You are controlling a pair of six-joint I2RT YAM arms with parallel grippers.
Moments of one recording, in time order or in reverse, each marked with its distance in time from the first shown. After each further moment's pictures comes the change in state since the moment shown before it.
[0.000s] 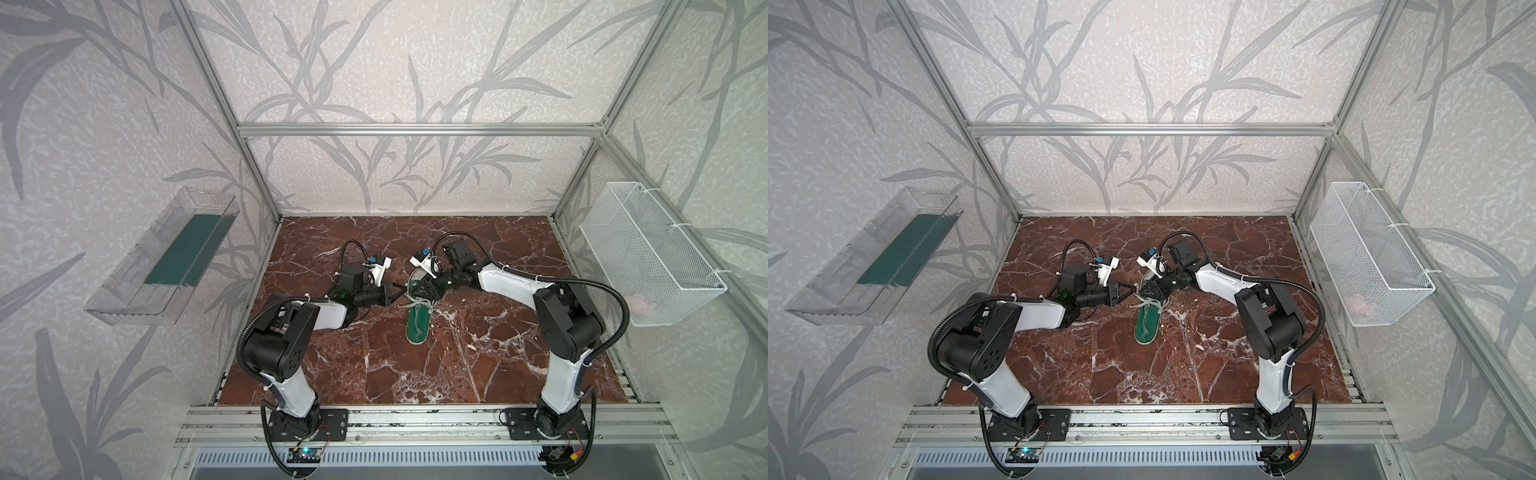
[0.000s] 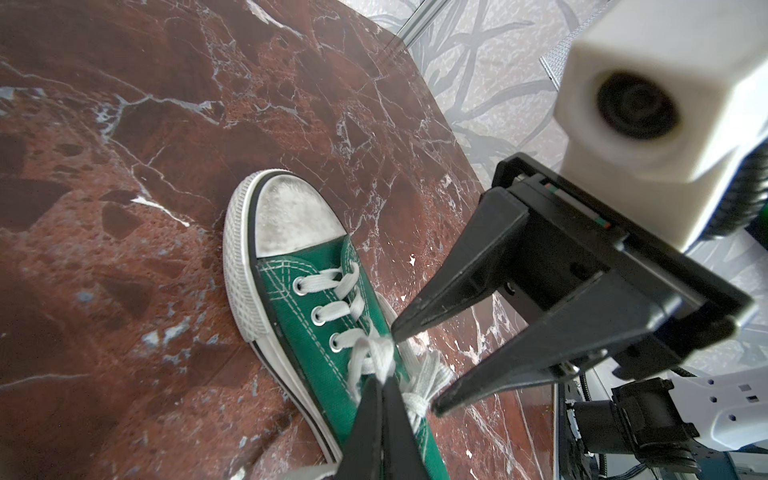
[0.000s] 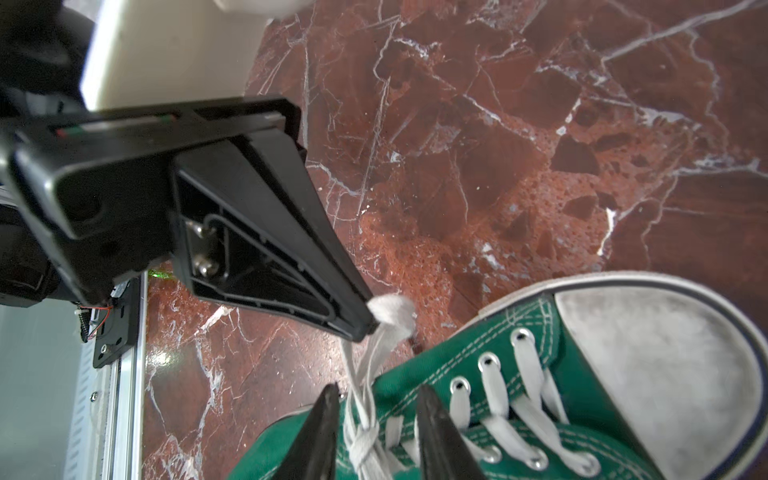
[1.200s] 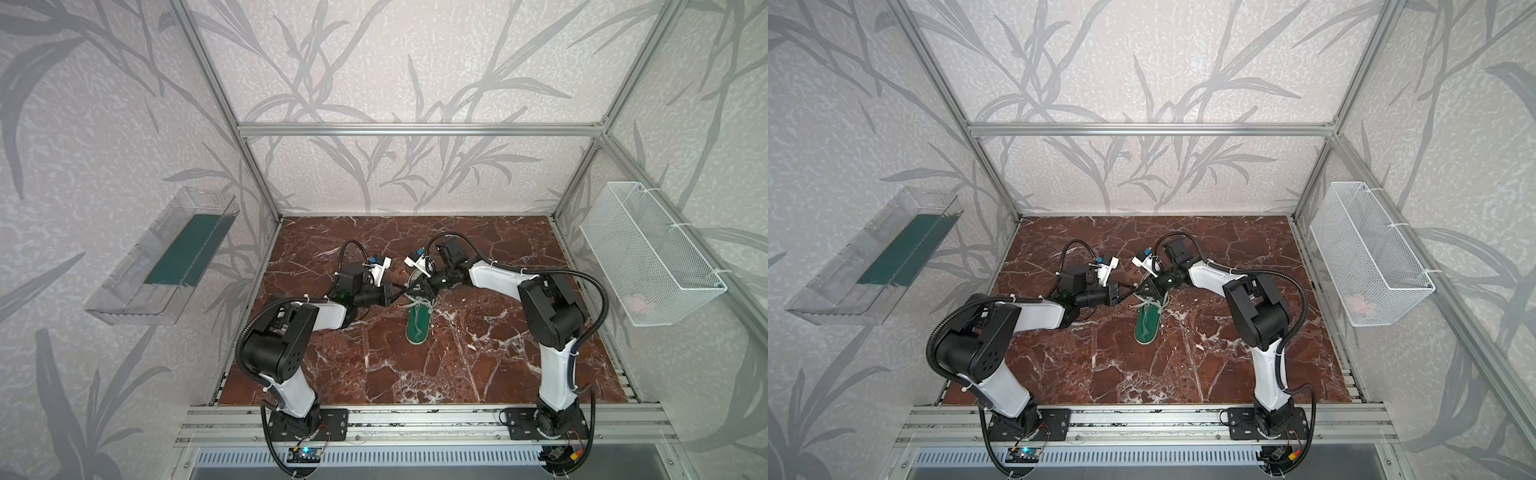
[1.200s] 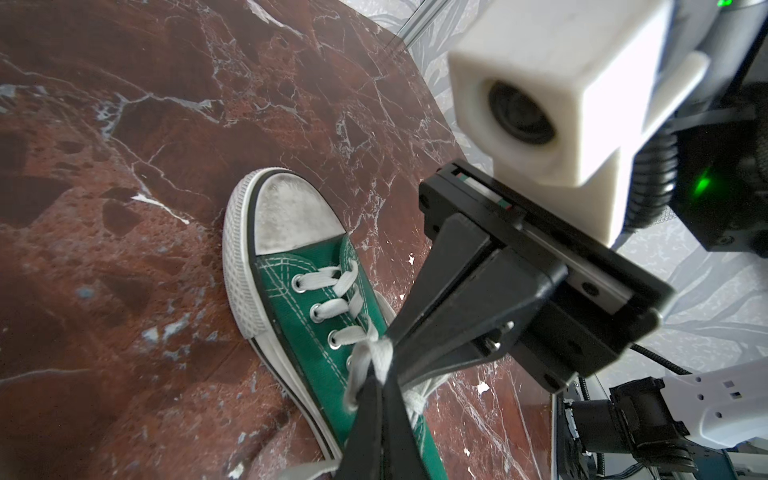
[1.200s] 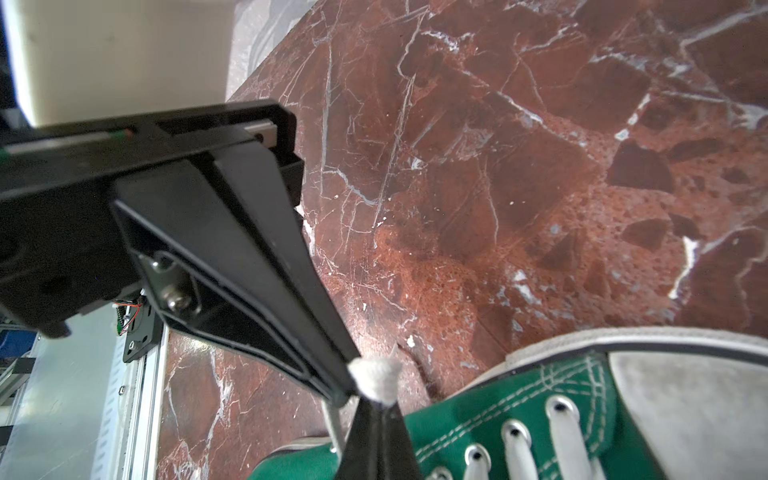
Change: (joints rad) left arm 0.000 -0.014 -0.005 -0.010 -0.001 0.001; right arm -0.006 0.107 0.068 0.003 -0.092 -0.005
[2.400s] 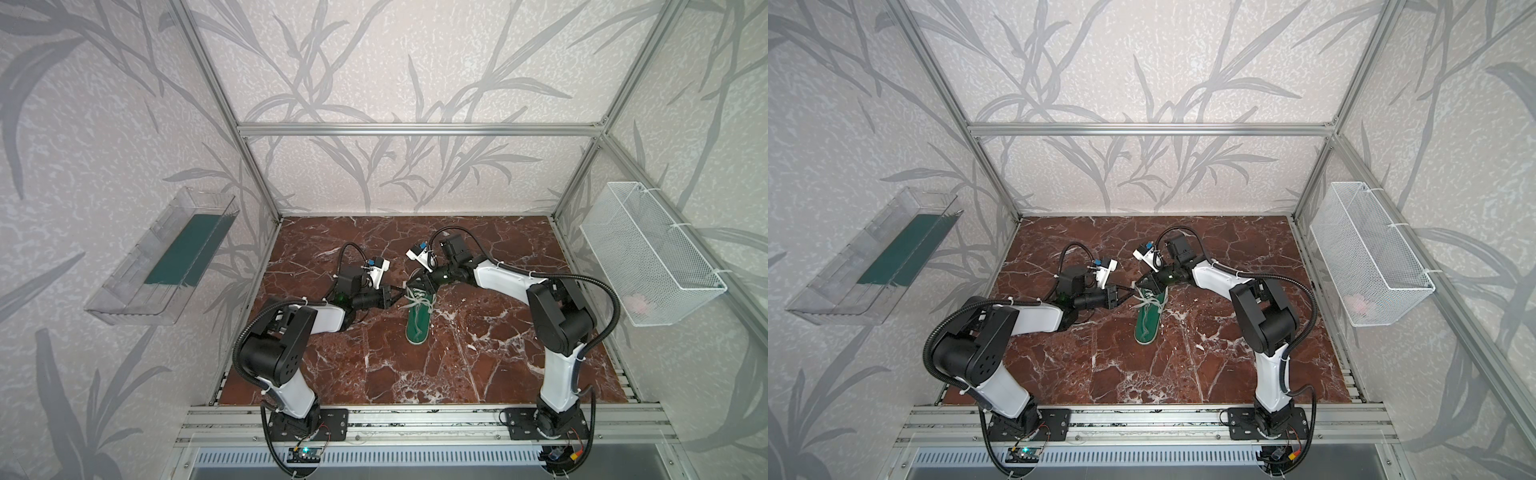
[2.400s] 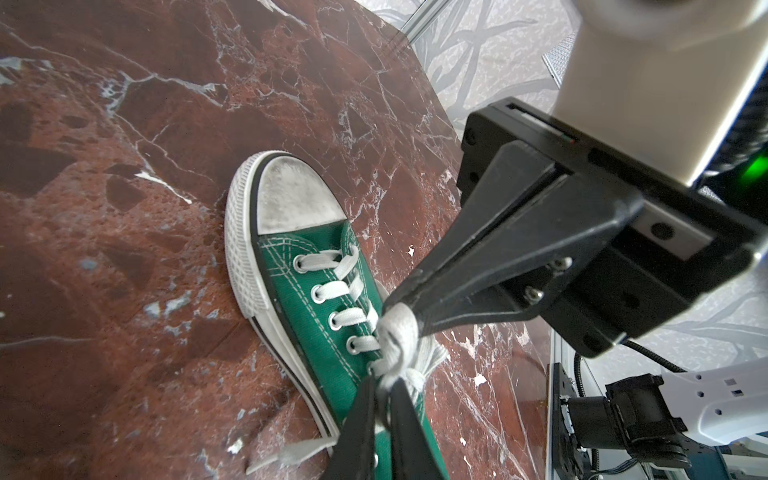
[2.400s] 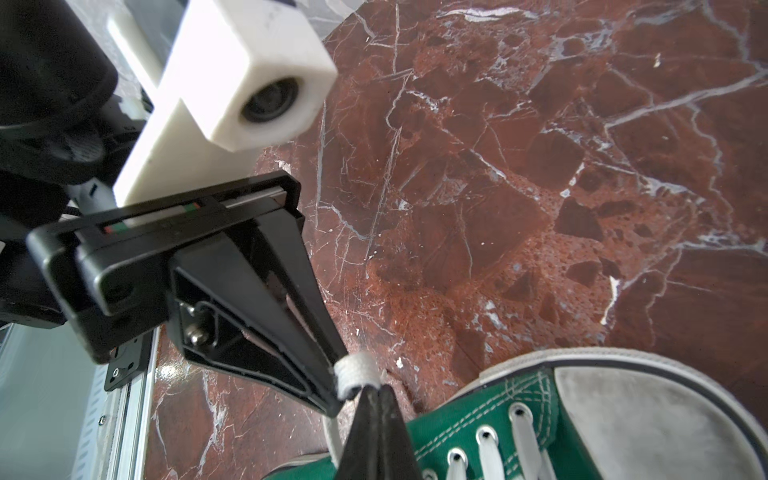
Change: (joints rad) left arm 0.000 -0.018 -0.032 0.010 -0.004 -0.013; right arm -0.002 -0.063 -0.023 0.077 0.033 0.042
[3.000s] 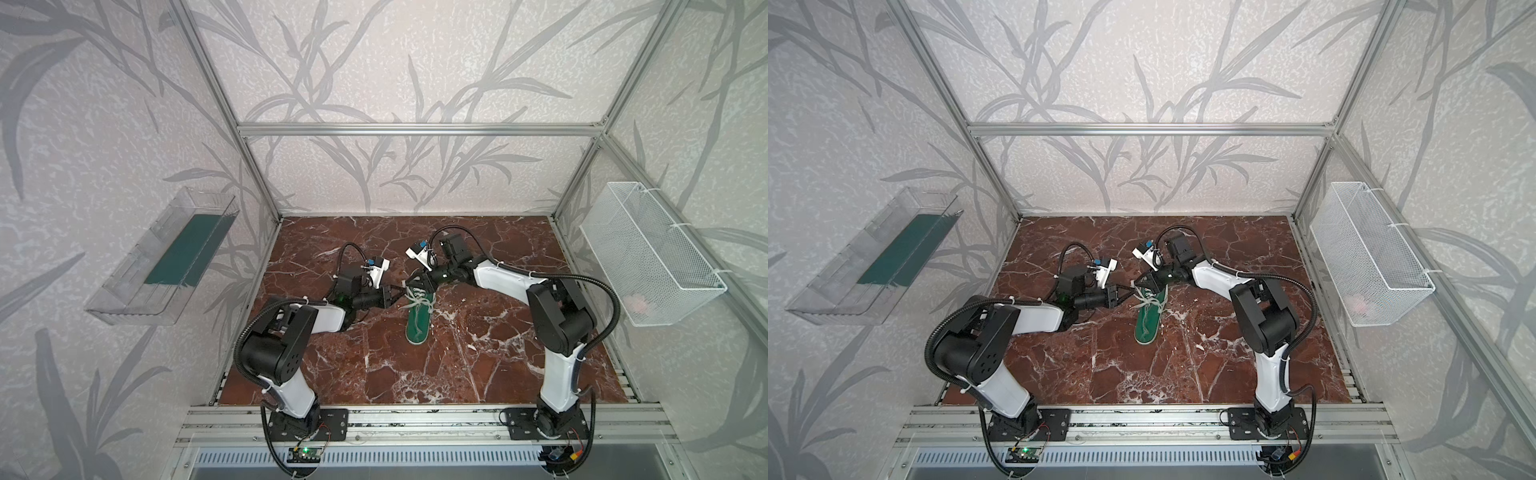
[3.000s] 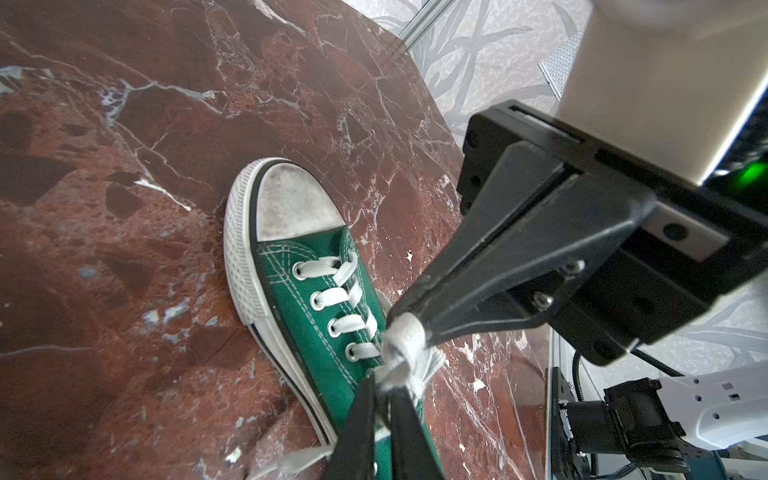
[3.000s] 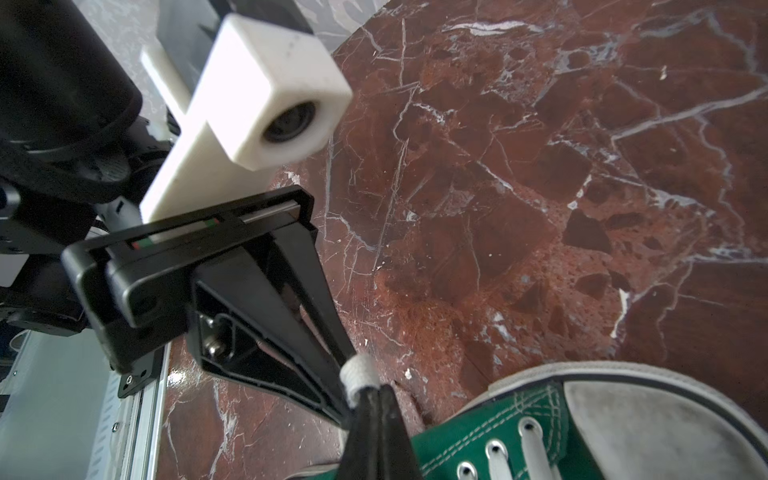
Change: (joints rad) left arm 0.000 0.010 -0.001 0.024 0.000 -0.014; right arm 0.002 0.000 0.002 0.010 -0.017 0.025
